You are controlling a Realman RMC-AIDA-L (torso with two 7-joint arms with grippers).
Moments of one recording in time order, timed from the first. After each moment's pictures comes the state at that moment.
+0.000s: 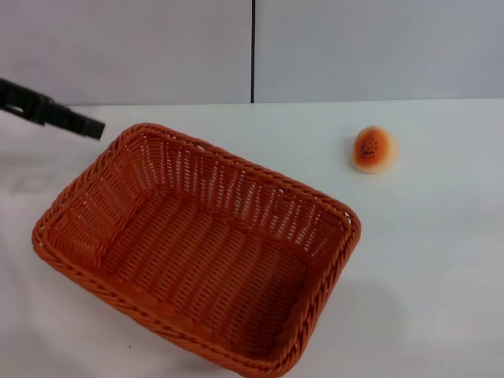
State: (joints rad) left arm -0.67 -1.90 0.79 1.17 2.44 1.79 -2.34; right arm 0.29 2.07 -0.47 -0.06 -0.38 -1.82 0.68
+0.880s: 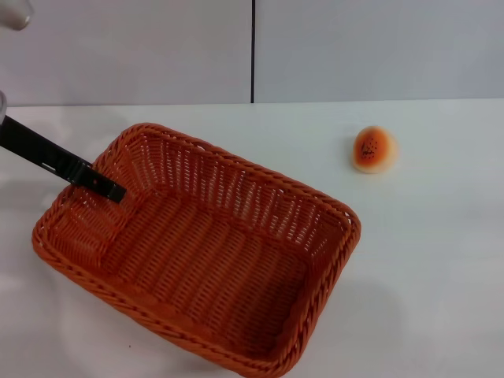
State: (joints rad) left arm -0.72 -2.00 0.86 1.08 2.66 1.72 -2.34; right arm 0.31 2.07 -0.48 -0.06 -0.38 -1.79 0.68
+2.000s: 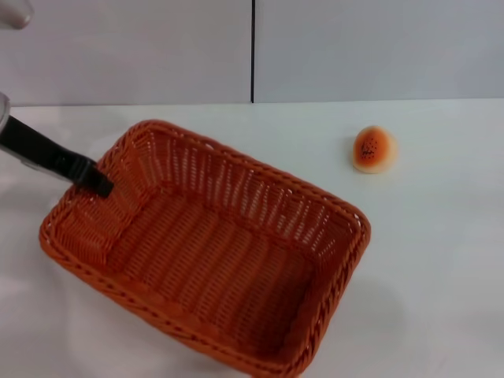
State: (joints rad) left arm -0.72 -2.03 0.83 1.14 2.70 1.76 -2.48; right arm 0.33 2.07 -0.48 -0.10 -0.39 -1.71 0.68
